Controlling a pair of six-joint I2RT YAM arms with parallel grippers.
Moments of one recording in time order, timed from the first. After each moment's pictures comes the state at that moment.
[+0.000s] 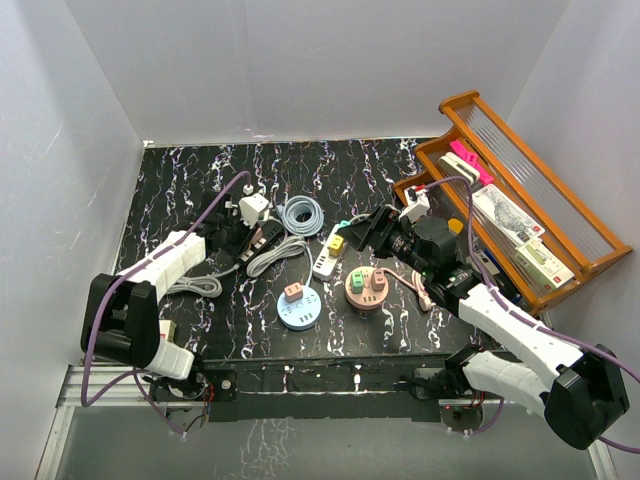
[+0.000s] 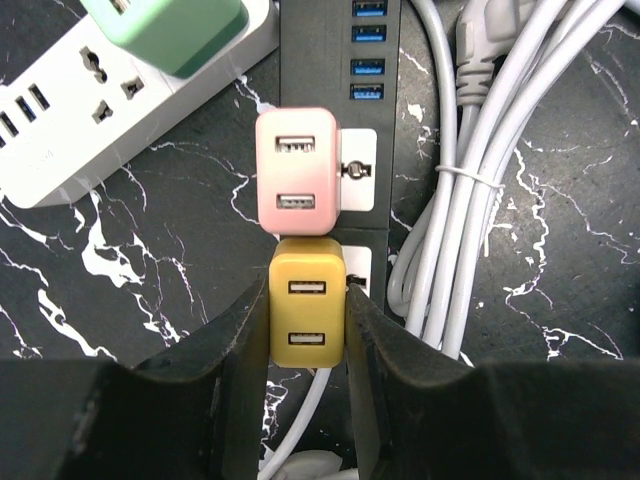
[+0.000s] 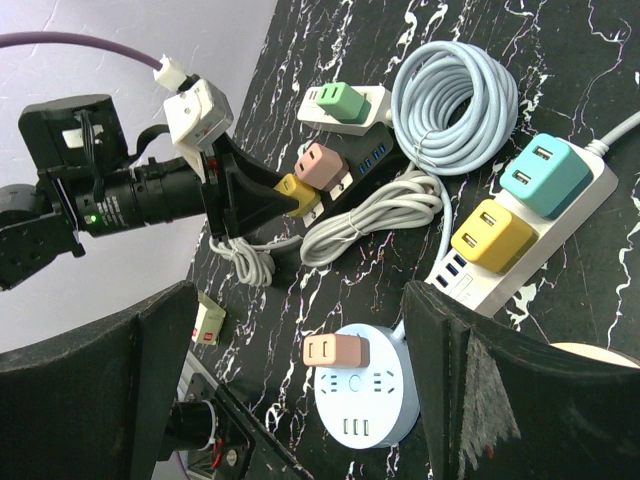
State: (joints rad) left arm -0.25 1.46 0.89 -0.35 0.14 0.44; right arm 0.55 0.99 0.64 0.17 -0.15 0.81
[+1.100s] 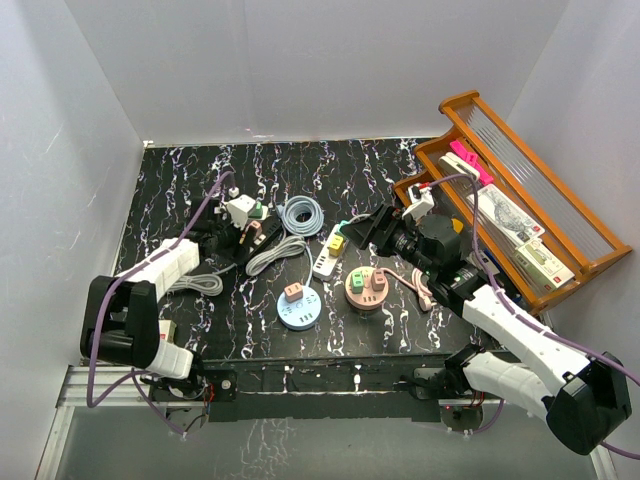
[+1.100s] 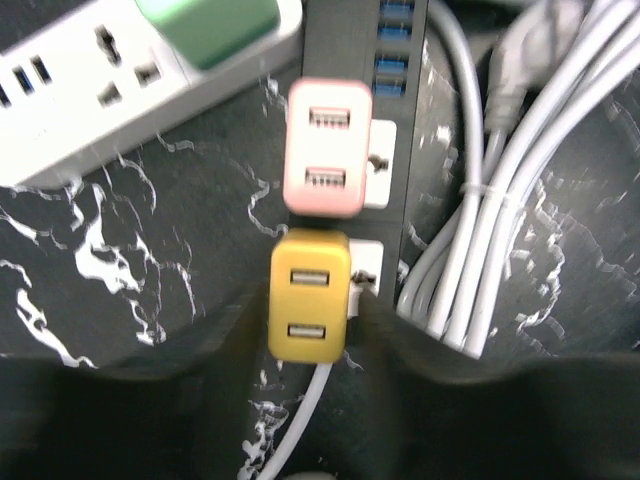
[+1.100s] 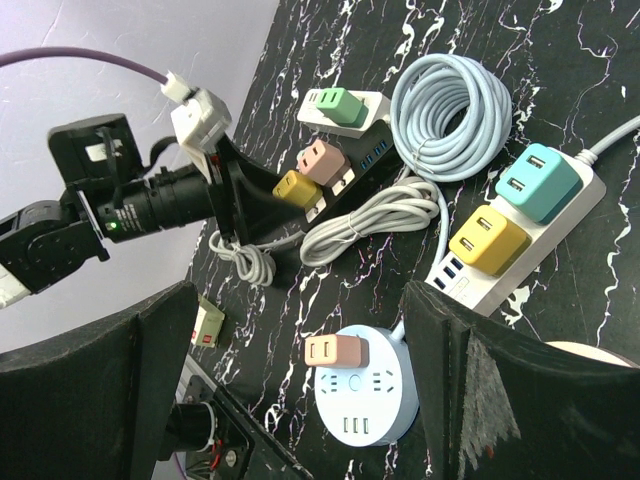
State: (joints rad) left arm -0.17 1.45 0.81 -0.22 0.23 0.36; right arm 0.55 0.96 0.67 0.12 -0.14 0.79
